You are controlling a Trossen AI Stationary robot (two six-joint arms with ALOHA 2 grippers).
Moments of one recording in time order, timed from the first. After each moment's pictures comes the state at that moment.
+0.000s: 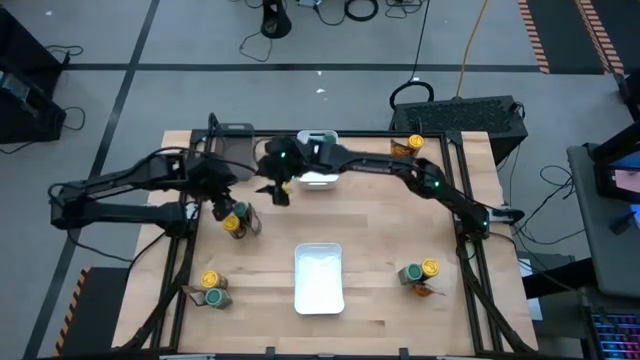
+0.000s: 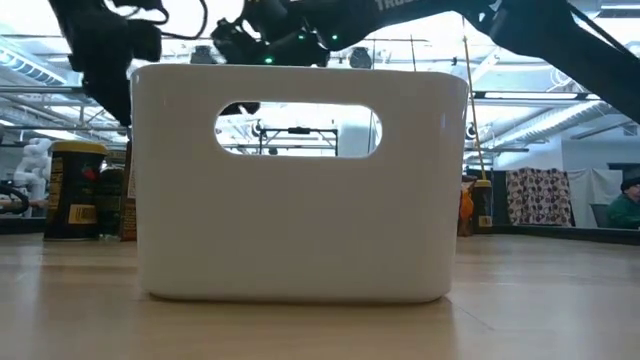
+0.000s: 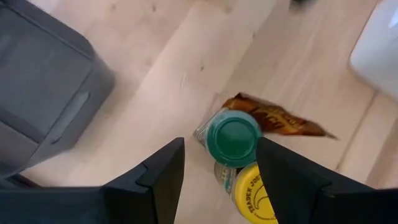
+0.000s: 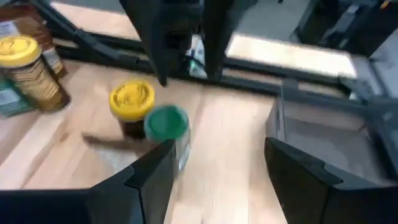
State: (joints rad) left arm 0.31 0.84 0.85 -1.11 0.02 -0.25; right arm -0.22 2.36 2.22 -0.42 -0.30 -0.26
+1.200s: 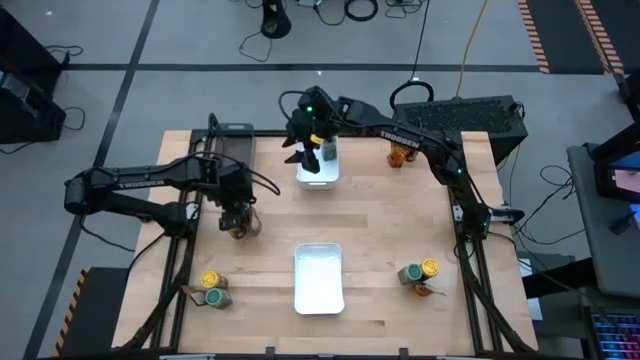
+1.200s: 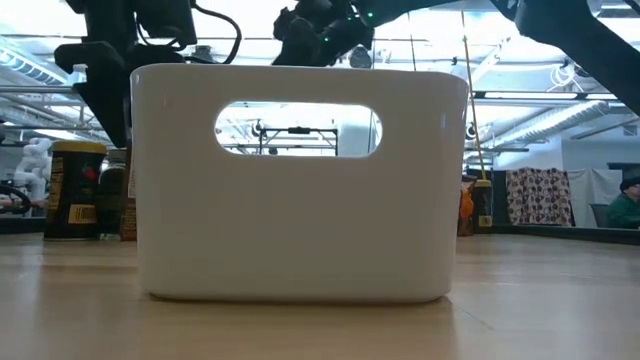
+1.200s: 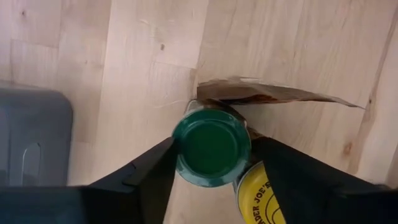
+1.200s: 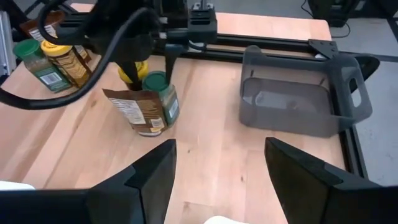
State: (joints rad) left arm 0.25 1.09 0.85 -1.08 0.07 0.06; right arm -0.40 2.18 2.22 -0.74 -0.47 -0.33
